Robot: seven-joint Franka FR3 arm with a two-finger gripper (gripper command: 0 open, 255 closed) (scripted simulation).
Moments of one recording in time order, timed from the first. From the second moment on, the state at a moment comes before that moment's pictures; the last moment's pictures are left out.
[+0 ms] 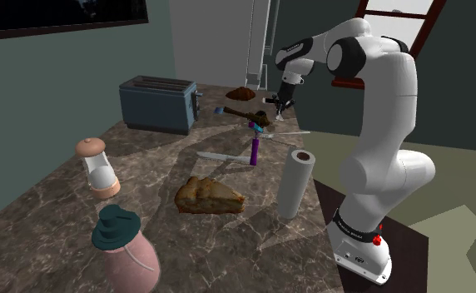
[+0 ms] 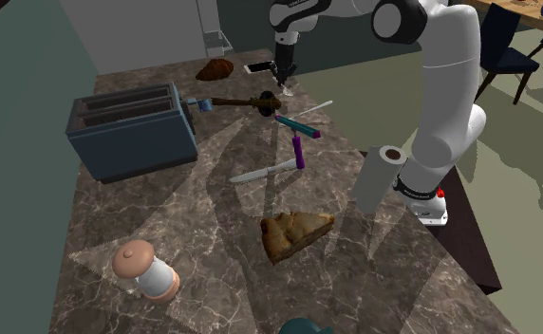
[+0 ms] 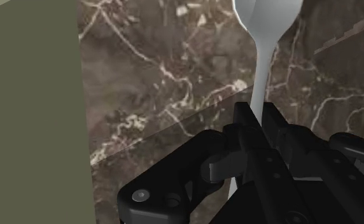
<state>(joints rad) -0.65 0.48 -0.06 -1.56 0.23 1.93 0.18</state>
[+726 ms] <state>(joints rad) -0.65 0.50 -0.06 -1.57 0.23 1.96 0.17</state>
